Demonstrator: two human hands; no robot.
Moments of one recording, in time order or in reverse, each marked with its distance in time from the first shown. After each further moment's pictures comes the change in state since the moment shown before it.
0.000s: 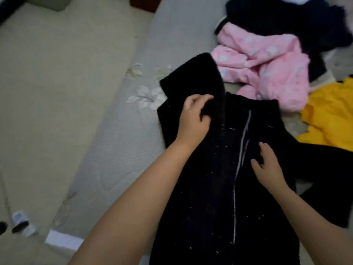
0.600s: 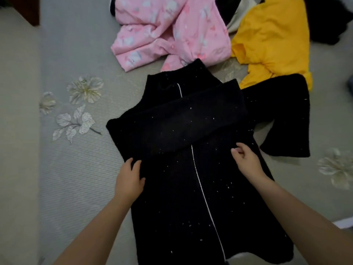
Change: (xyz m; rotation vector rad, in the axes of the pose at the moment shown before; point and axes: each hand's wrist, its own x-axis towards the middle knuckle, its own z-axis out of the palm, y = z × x) left_hand -0.082 -0.103 0.065 0.997 -0.743 -0.128; right_hand -0.024 0.161 0.010 0.492 0.114 0.480
